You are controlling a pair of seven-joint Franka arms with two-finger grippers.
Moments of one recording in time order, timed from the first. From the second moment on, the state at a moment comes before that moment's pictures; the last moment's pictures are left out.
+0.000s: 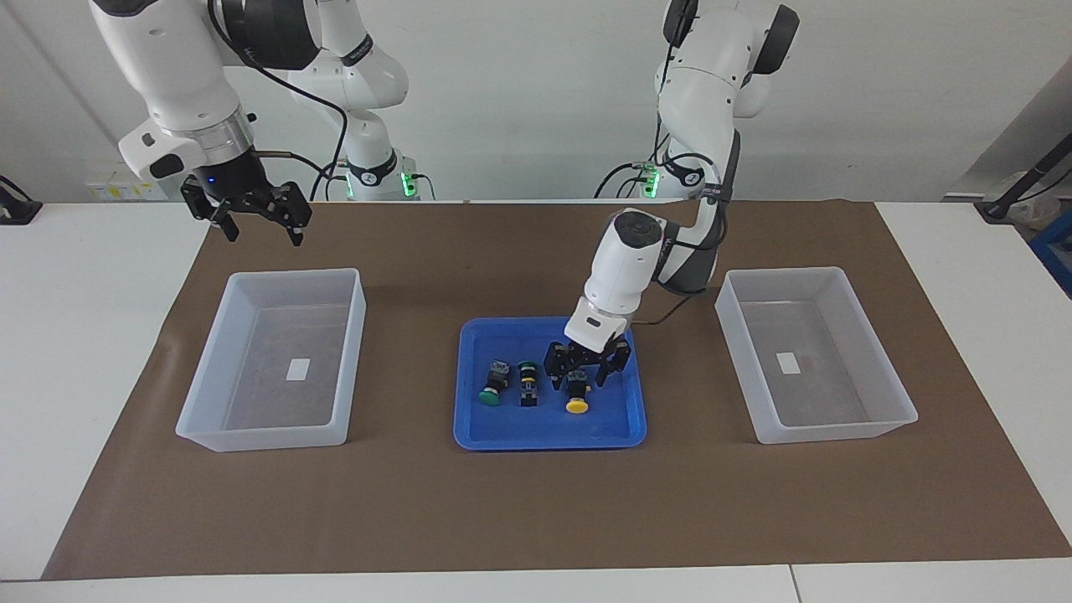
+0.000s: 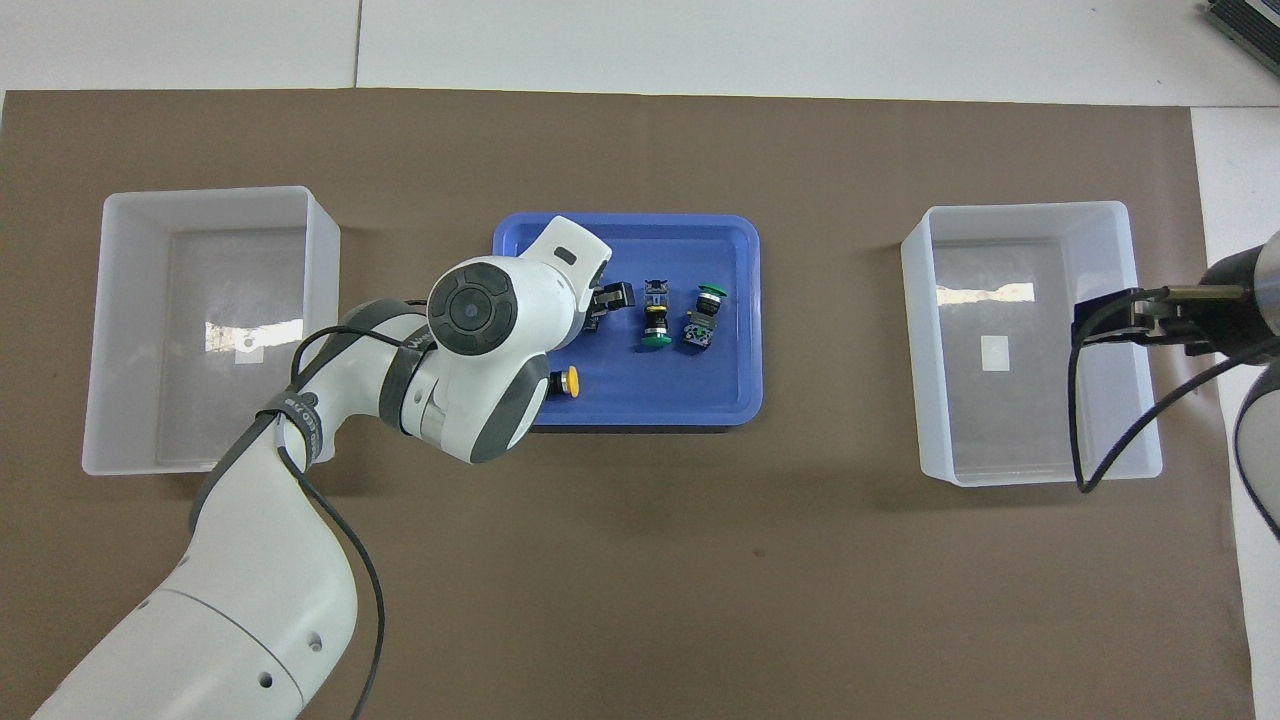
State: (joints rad) left arm -0.44 0.49 -0.13 -1.81 -0.02 2.60 -0.65; right arm 0.05 -0.06 -0.03 -1.71 -0.04 1.67 0.11
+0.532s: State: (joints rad) left arm -0.44 0.48 -0.13 -1.84 -0.02 2.61 -0.65; right arm 0.05 -0.06 -0.03 -1.72 -0.04 1.67 0.11
